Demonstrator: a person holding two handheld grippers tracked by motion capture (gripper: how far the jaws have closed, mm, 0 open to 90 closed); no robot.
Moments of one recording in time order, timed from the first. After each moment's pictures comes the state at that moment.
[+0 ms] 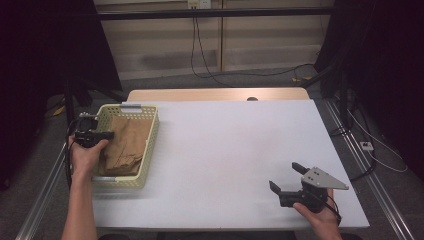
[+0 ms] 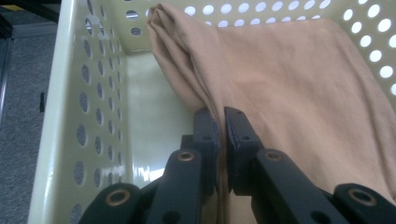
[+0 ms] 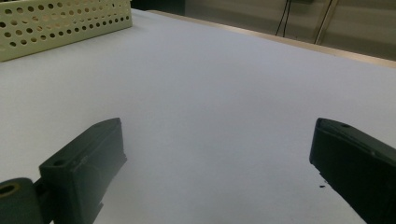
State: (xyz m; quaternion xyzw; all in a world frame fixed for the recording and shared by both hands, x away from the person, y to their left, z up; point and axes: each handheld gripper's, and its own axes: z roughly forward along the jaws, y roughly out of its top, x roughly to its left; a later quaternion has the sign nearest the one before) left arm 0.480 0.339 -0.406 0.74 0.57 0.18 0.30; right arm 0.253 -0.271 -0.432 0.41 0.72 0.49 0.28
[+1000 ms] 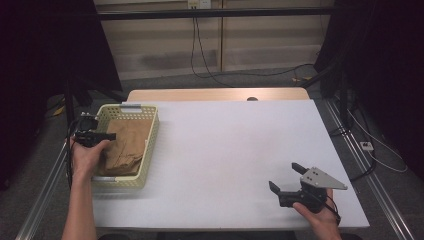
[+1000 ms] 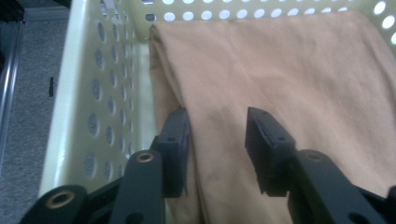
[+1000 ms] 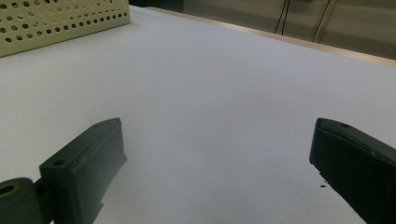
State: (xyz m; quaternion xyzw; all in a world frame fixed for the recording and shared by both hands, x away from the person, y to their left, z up) left arm 0.484 0.340 -0.409 0.74 0.59 0.17 0.29; right arm 0.254 -0.270 -0.432 0.41 0.72 0.48 0.28
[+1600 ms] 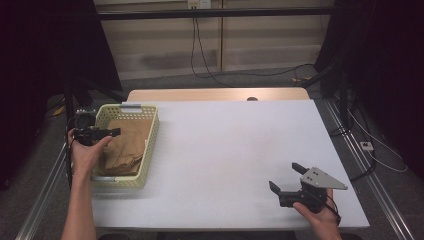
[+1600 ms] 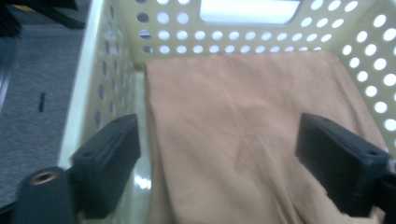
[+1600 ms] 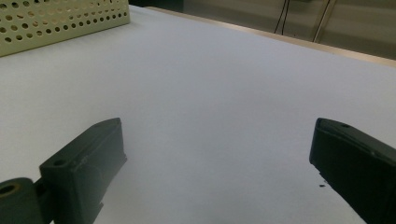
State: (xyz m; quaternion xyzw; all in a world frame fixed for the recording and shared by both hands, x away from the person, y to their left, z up) left arm 0.483 0.339 -0.398 0.71 0.59 0.19 0.34; right arm 0.254 -0.271 -0.432 0.41 0.72 0.48 0.28
